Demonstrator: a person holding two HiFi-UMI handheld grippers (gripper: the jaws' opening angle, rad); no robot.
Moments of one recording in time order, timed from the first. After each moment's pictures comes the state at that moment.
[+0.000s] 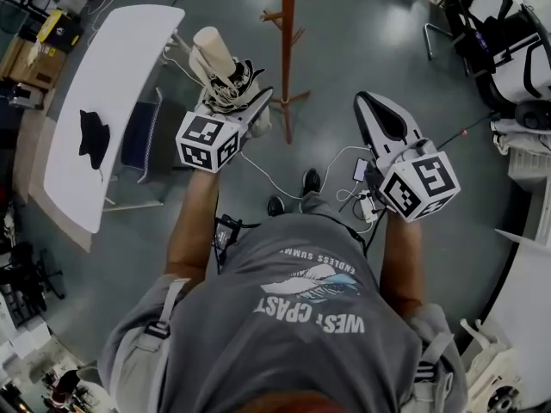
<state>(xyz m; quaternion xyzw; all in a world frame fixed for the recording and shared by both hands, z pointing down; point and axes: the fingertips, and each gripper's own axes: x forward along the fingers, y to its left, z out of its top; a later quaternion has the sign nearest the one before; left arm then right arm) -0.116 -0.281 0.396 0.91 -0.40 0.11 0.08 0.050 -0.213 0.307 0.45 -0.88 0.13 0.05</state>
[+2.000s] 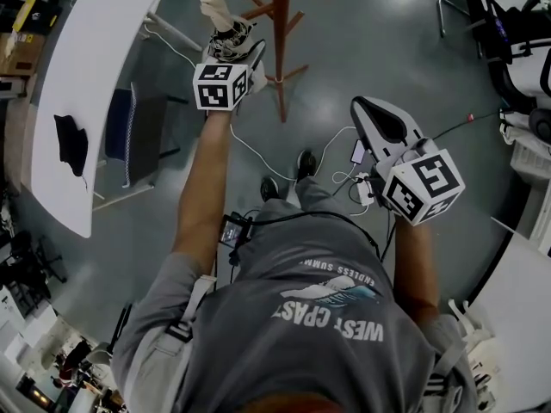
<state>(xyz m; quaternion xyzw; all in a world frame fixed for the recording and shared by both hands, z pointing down) -0.115 -0.471 0.568 0.84 -0.49 0.16 0.16 0.065 -0.305 0.409 0.40 -0.88 0.22 0.15</state>
